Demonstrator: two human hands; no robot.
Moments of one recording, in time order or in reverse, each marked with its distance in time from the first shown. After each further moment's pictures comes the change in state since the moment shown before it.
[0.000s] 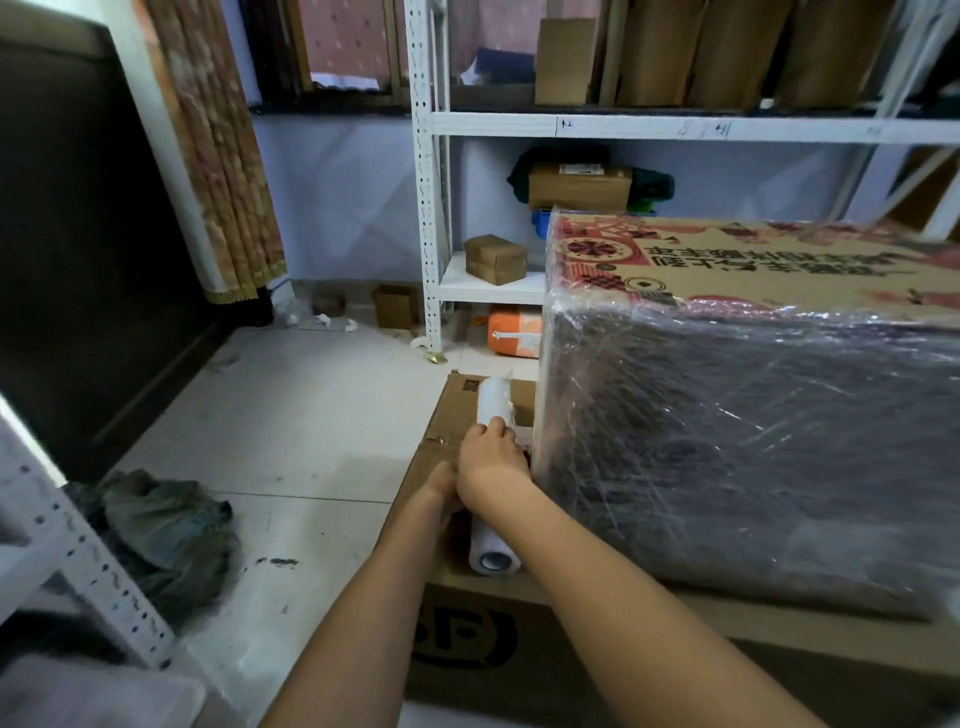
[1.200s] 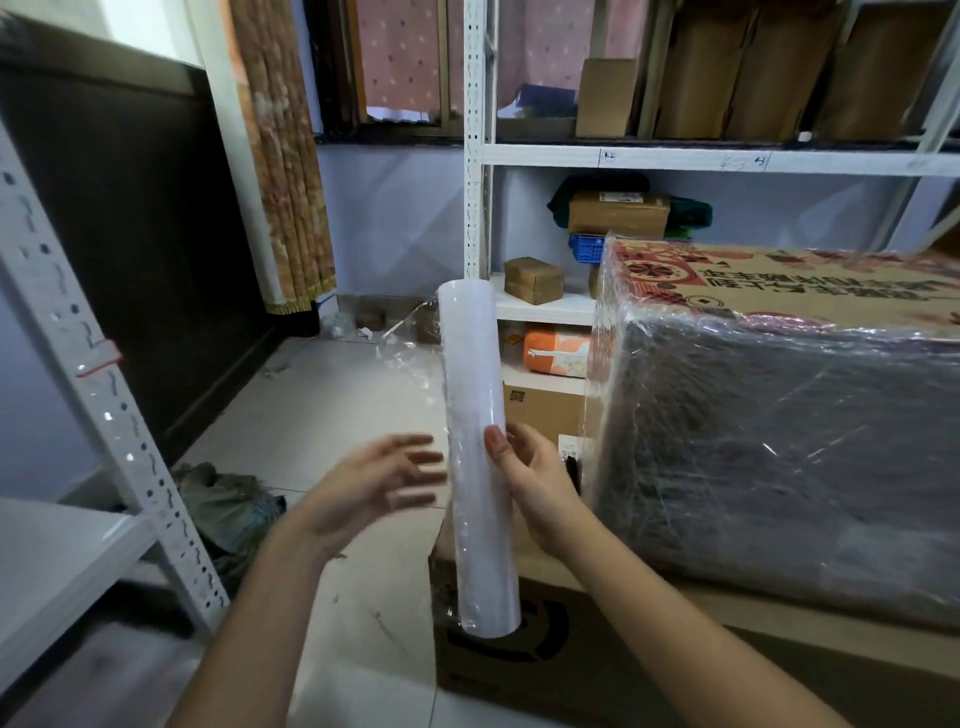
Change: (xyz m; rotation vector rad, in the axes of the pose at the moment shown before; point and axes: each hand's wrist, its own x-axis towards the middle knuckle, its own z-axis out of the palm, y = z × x) left_hand -0.108 0.017 -0.150 -0.199 -0.247 0.241; right_hand -0.074 -0.014 -0.001 1.380 0.029 -0.357
